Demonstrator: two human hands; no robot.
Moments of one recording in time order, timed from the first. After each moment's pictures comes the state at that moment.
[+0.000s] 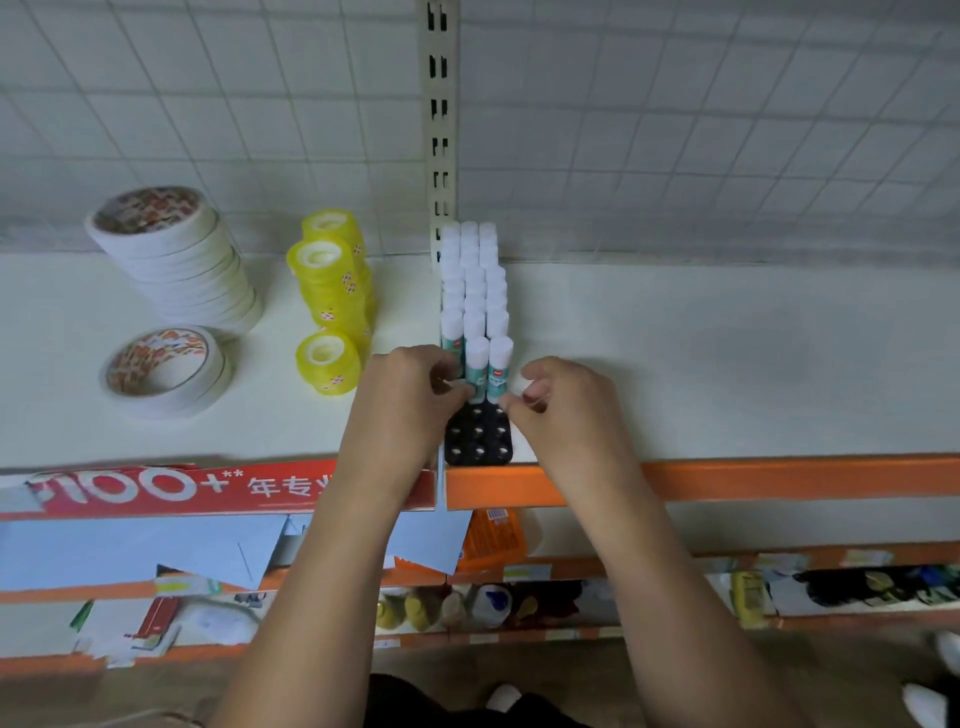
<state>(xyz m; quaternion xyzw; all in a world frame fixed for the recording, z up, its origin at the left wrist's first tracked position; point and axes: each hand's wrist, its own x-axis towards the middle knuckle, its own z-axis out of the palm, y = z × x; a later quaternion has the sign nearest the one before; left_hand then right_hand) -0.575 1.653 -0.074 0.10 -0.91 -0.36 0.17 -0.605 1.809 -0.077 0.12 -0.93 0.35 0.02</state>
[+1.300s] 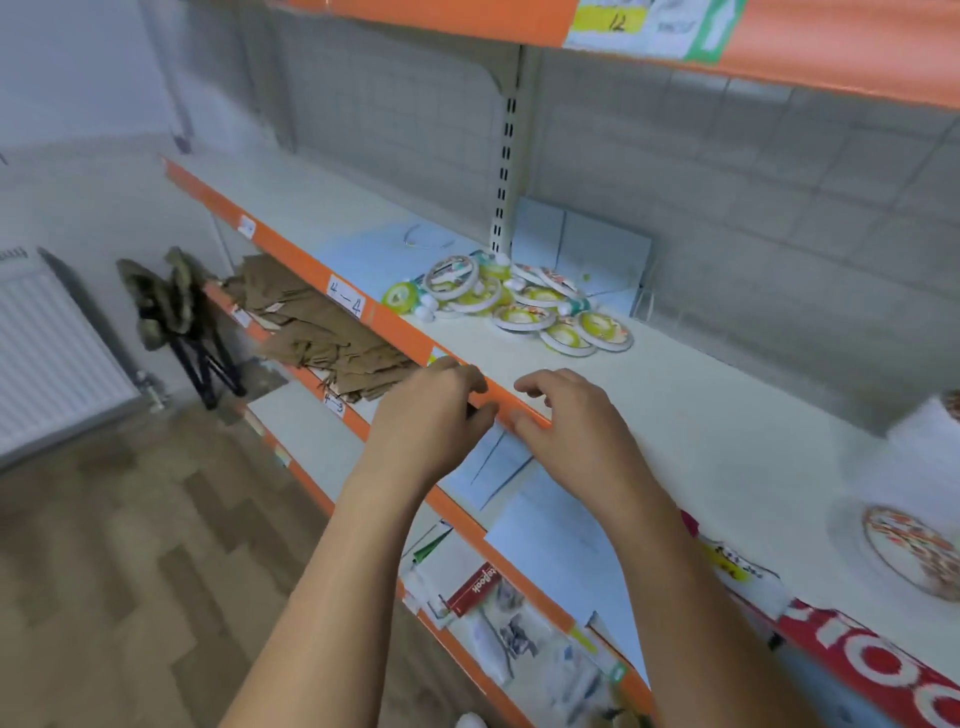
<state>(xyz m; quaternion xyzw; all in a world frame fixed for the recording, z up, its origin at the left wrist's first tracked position) -0.241 1.170 -0.036 0.38 -0.89 -0.12 0.21 -0.380 1.257 -0.043 0.55 -0.79 0.28 -0.05</state>
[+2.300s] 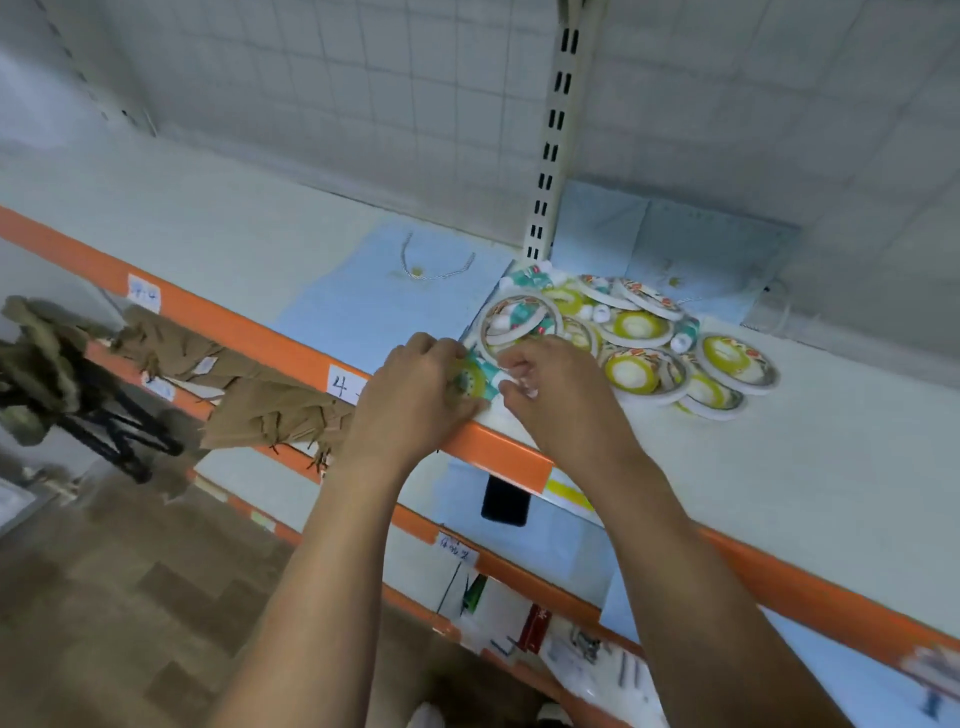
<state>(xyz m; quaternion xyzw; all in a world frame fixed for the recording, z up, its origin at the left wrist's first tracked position) -0.269 0.859 -0.081 0.29 -0.93 -0.18 0.13 -0.376 0.985 -0.068 0.47 -0.83 0.32 -0.01</state>
